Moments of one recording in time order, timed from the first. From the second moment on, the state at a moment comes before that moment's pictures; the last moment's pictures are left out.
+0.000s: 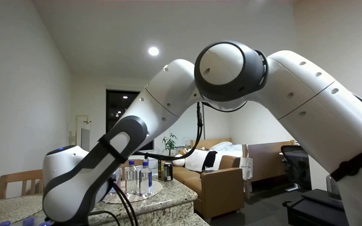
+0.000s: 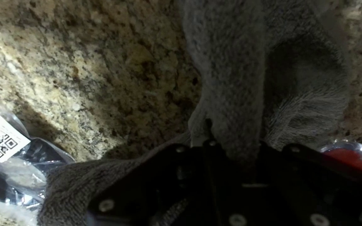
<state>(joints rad) 0.47 0.60 0.11 -1.72 -0.35 2.32 1.37</state>
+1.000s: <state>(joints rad) 0.44 0.59 0.11 -1.66 -0.34 2.26 0.87</state>
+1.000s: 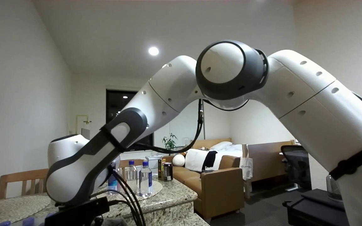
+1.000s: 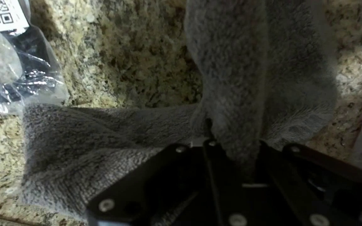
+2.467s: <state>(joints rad) 0.25 0.54 0.08 -1.69 -0.20 2.09 0.32</state>
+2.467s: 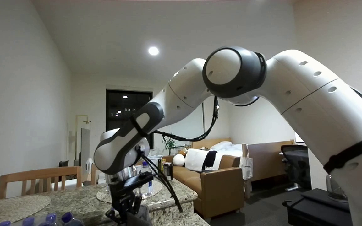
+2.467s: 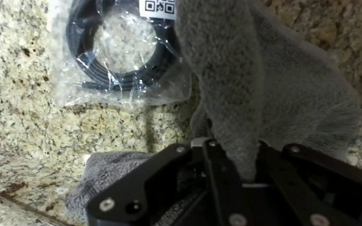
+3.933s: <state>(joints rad) 0.10 0.56 0.02 -1.73 -0.18 2.03 0.20</state>
